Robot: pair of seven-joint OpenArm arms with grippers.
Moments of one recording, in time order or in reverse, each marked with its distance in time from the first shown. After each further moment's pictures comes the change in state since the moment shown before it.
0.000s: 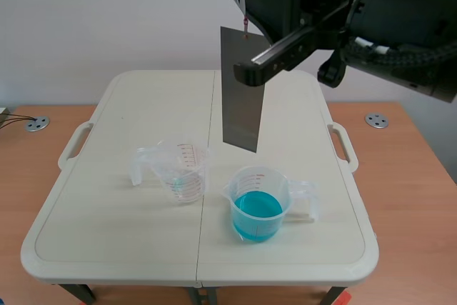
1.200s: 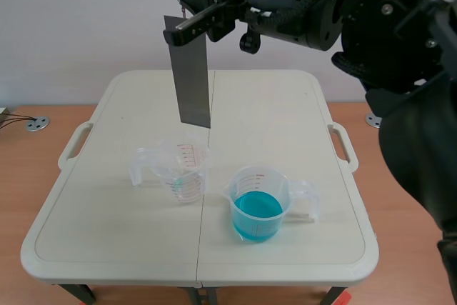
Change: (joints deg) left arm -0.3 2.1 0.0 -6.9 0.3 0.3 4.2; right arm 22.2 0.0 -13.6 -22.1 -0.2 -4.7 1.8
